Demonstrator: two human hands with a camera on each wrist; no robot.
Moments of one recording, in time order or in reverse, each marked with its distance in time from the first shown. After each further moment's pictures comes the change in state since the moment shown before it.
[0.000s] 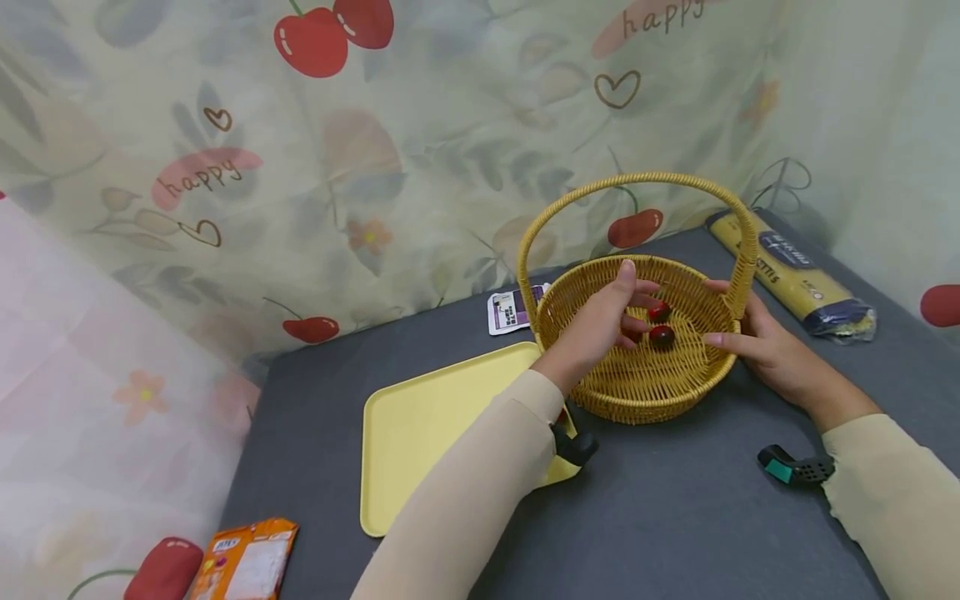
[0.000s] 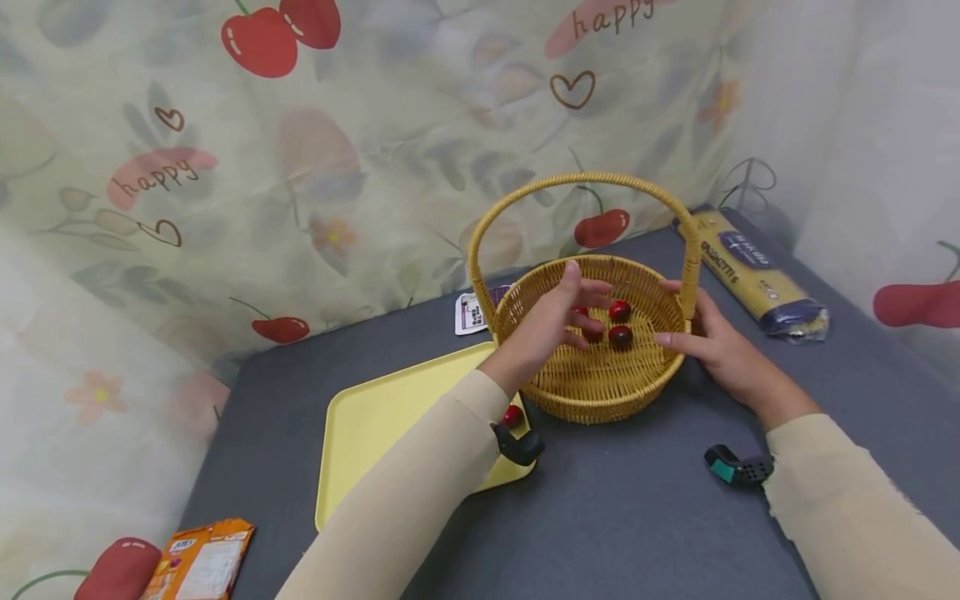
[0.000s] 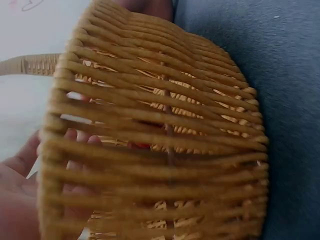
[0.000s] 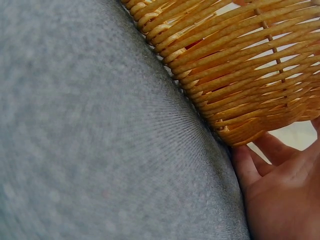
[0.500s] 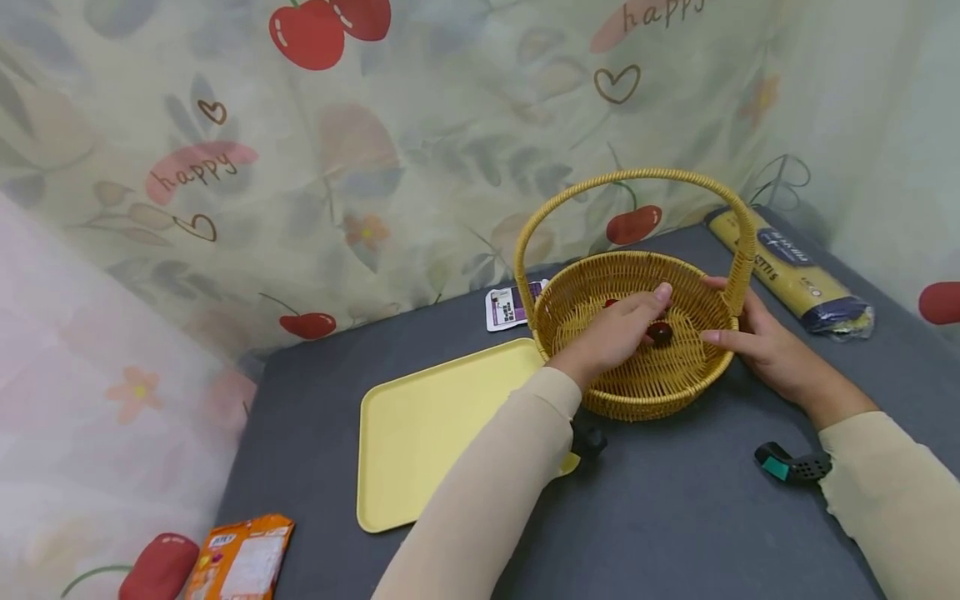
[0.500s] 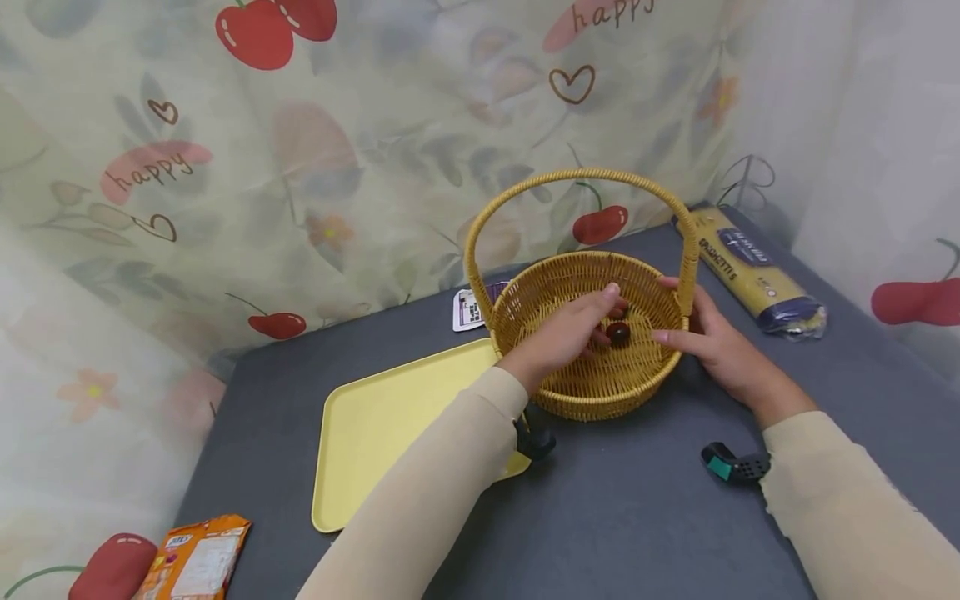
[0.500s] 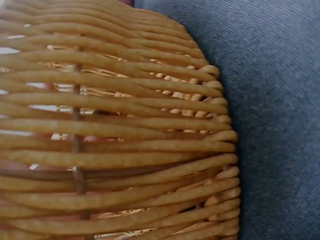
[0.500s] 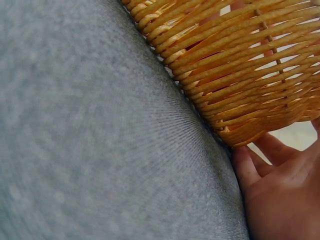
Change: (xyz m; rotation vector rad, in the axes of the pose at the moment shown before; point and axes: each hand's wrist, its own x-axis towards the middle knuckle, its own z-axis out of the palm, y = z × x) left_hand 0.013 -0.020 0.016 0.200 -0.021 -0.119; right_hand 0.001 -0.001 0.003 -0.009 0.008 -0.006
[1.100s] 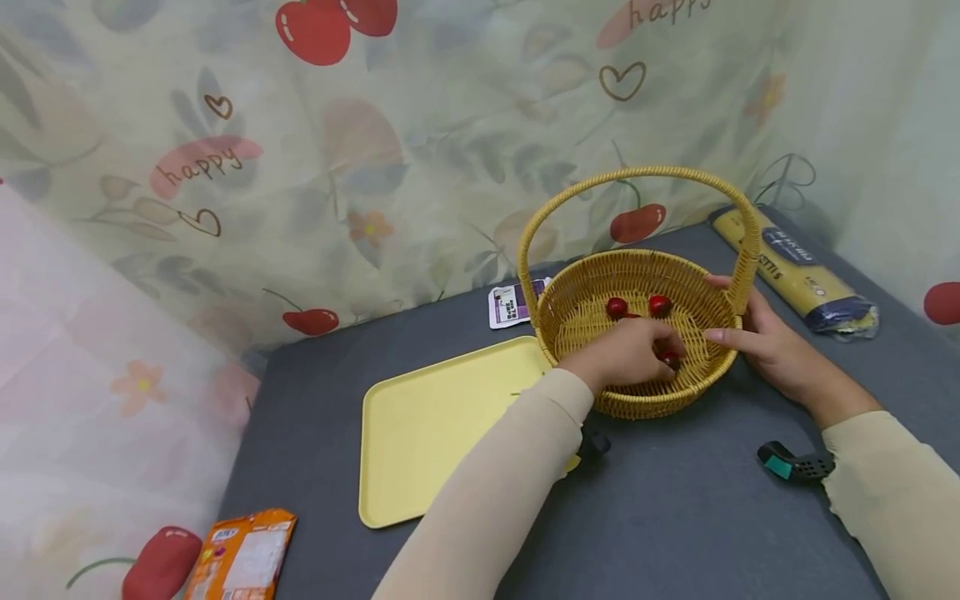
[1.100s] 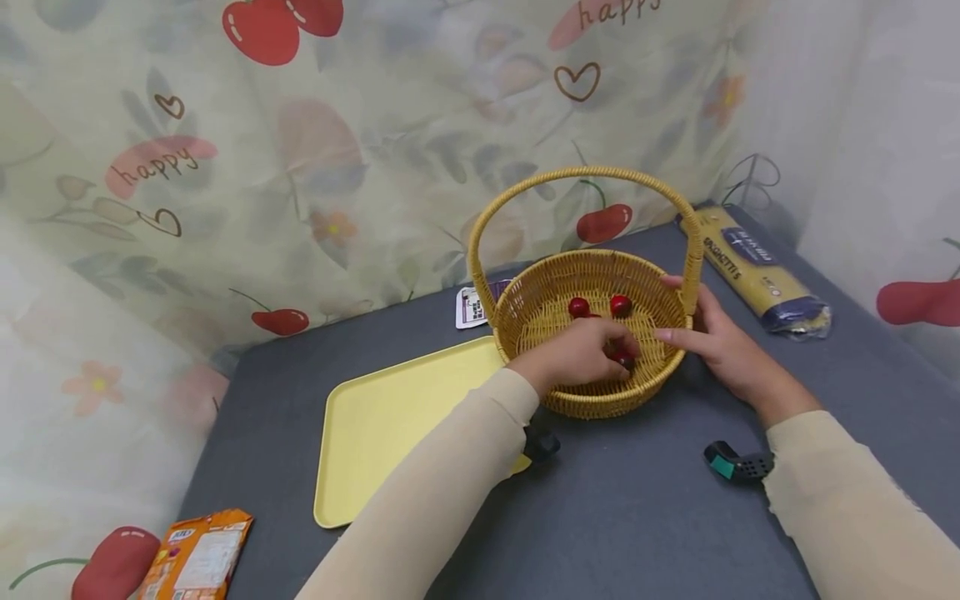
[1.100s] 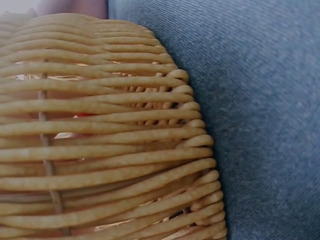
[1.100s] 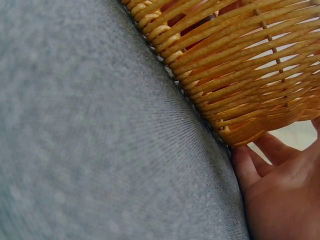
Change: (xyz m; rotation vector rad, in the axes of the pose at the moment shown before) left_hand 0.009 0.000 0.009 0.470 -0.234 0.061; right_hand 0.000 0.001 -0.001 0.022 -0.009 0.002
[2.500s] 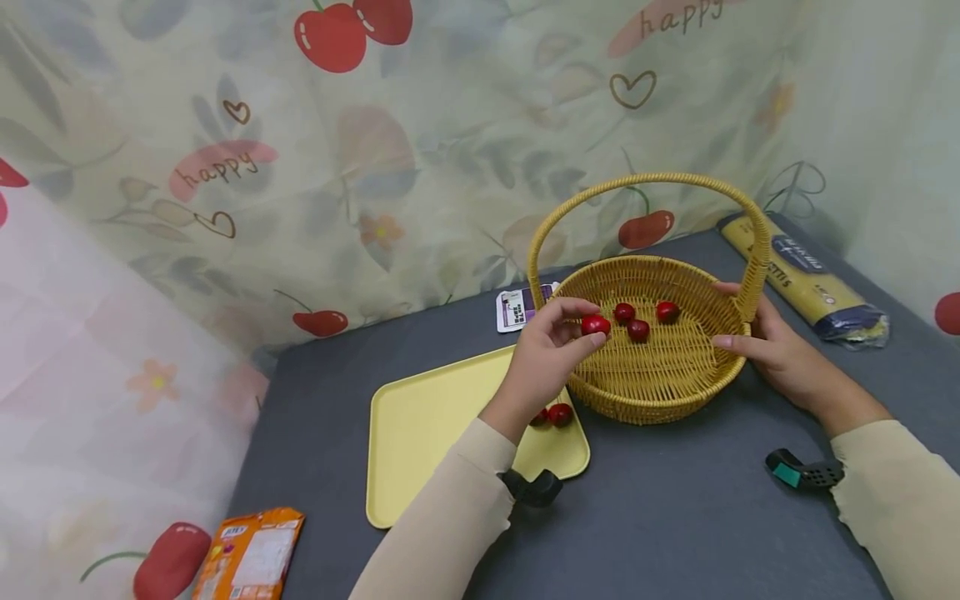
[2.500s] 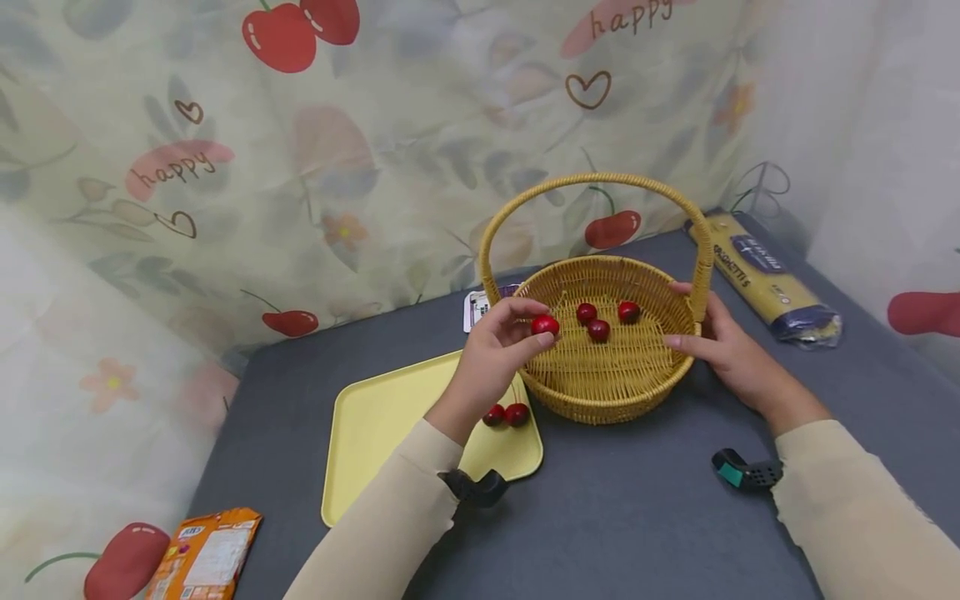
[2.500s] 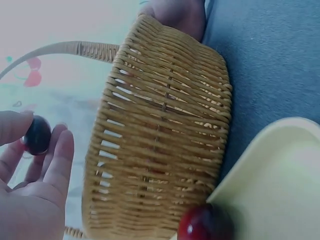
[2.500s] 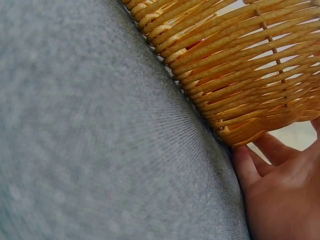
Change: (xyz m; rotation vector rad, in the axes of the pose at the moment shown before) left_hand -0.103 -0.034 -0.018 -0.762 0.590 0.253; right_hand 0.000 0.000 0.000 0.002 -0.002 -0.018
